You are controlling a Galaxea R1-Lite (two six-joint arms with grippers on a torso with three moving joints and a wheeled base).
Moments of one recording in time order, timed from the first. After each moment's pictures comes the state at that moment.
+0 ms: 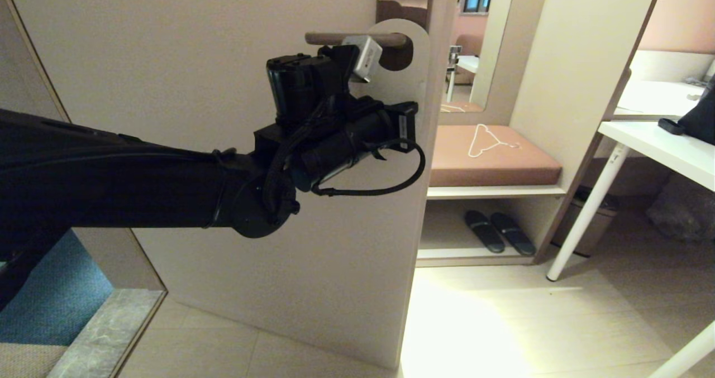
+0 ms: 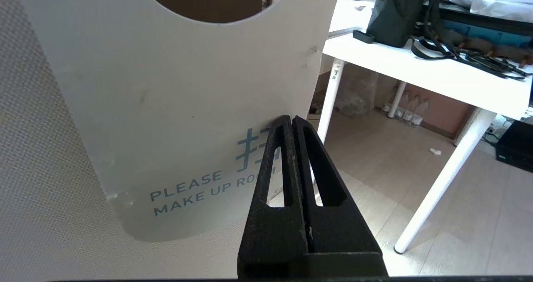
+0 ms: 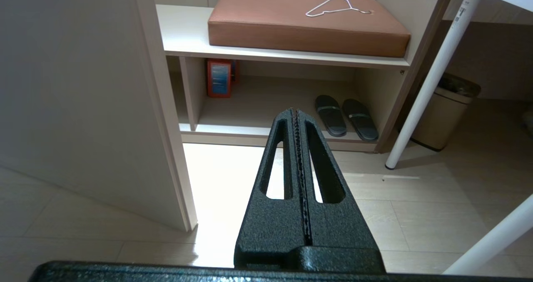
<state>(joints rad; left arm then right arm) -0.72 2.02 -1.46 -0.68 -0.10 -0.10 0.00 0.00 0.00 0.00 0.01 -0.01</state>
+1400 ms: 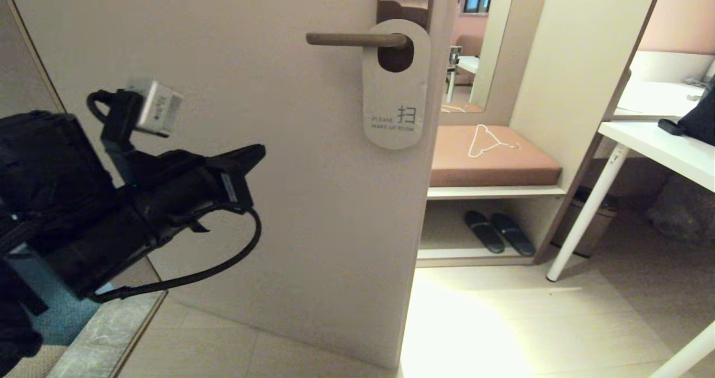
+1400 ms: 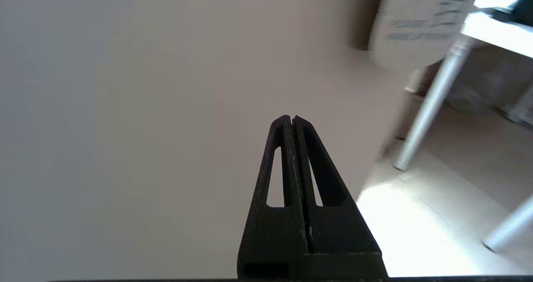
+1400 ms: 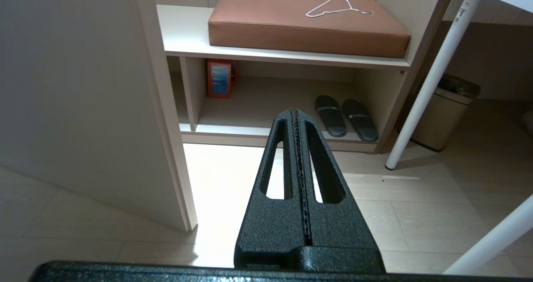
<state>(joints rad) -0.48 1.45 -0.65 -0.84 0.04 -0.06 0.00 0.00 0.00 0.00 0.01 -0.01</state>
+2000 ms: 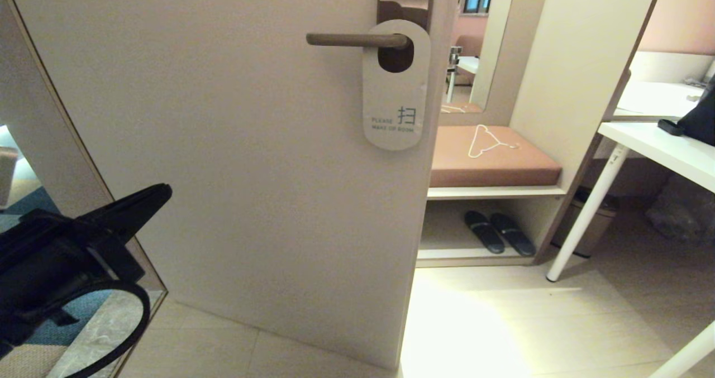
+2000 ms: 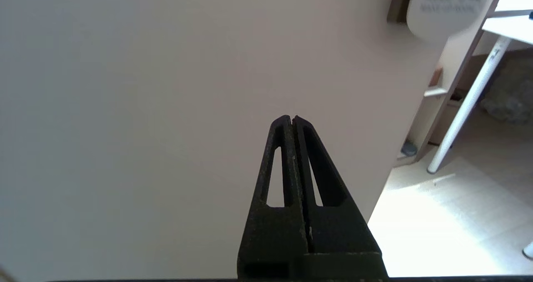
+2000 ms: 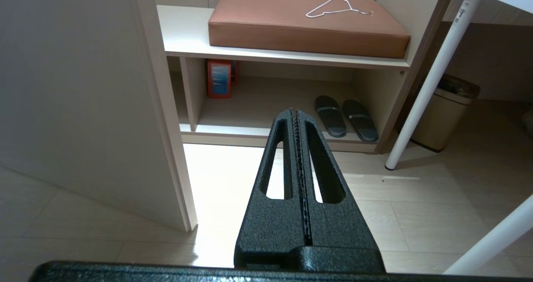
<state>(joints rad) -0.37 1.10 -0.35 -0.81 0.04 -0.03 0.00 0.00 0.00 0.00 0.01 -0.01</state>
